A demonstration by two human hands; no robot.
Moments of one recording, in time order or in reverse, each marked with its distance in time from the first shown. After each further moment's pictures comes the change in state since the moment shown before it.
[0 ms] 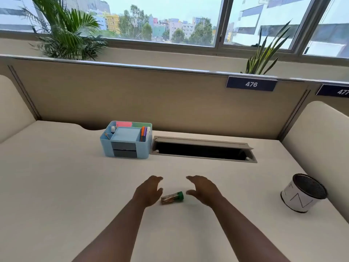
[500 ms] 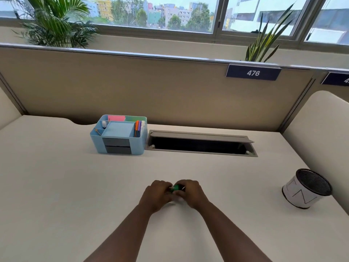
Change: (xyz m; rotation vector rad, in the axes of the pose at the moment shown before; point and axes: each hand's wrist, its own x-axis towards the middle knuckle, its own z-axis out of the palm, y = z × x) left_hand 0.019 0.014 0.034 -0.030 -0.024 0.078; right_hand 0.017 -0.015 0.033 0.481 0.074 0.054
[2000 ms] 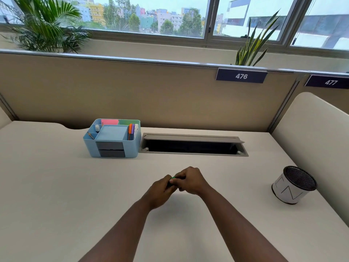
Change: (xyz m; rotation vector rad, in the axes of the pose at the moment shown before) left_hand 0.002 0.024 -0.007 -0.389 -0.044 0.112; right_hand 0.002 -0.016 -0.043 0.078 0.004 -0.018
